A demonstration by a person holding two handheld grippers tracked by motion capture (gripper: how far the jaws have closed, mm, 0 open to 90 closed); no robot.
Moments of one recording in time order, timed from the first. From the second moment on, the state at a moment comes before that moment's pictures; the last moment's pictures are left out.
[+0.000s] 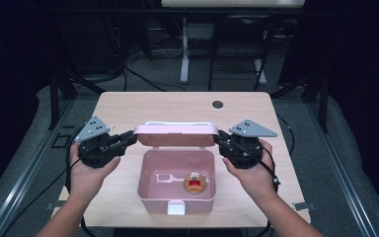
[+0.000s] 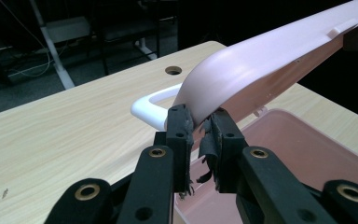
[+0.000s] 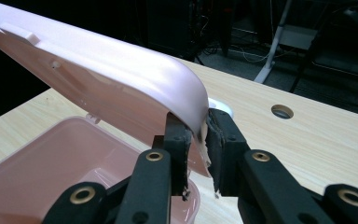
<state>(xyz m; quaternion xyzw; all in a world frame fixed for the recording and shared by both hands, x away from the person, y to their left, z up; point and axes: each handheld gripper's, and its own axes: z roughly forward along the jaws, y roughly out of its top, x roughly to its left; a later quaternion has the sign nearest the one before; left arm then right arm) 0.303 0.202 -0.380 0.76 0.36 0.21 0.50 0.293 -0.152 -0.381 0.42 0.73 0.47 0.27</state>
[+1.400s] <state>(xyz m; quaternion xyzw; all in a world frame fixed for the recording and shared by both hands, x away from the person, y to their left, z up) 0.266 0.212 -0.398 0.77 0.35 0.19 0.49 0.252 -0.160 -0.400 0.41 0.74 0.48 0.23</state>
